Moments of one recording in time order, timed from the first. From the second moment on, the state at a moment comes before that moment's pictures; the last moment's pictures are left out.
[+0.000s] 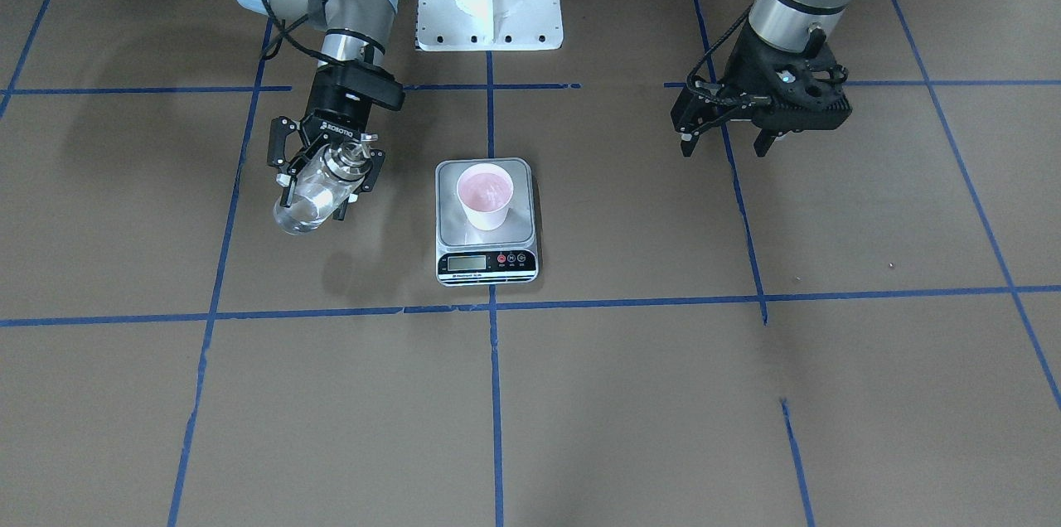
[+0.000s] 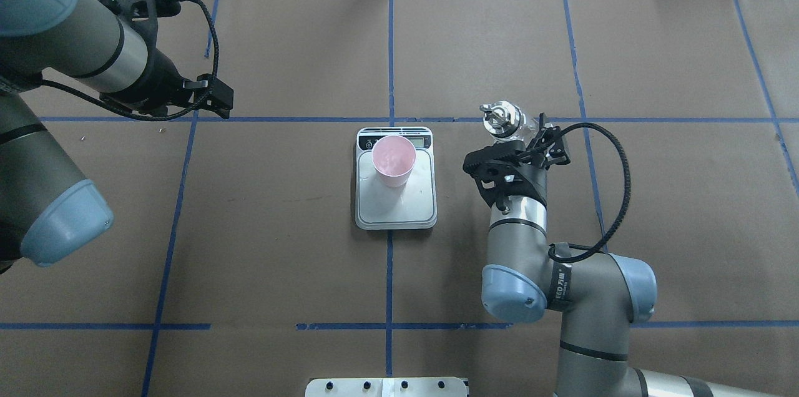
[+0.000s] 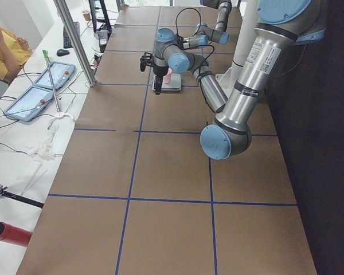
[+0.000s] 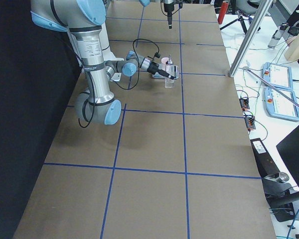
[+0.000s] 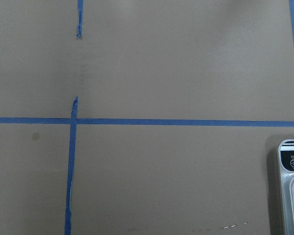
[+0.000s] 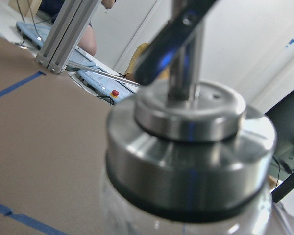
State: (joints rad) left arm -0.83 -2.00 -2.04 -1.45 -2.01 -1.01; right arm 0.26 -1.25 1.82 -1.50 0.51 1.09
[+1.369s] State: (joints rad) left arm -0.84 -2.00 -2.05 -1.45 -1.98 -1.01; right arm 0.26 -1.59 1.80 -1.03 0.55 1.56
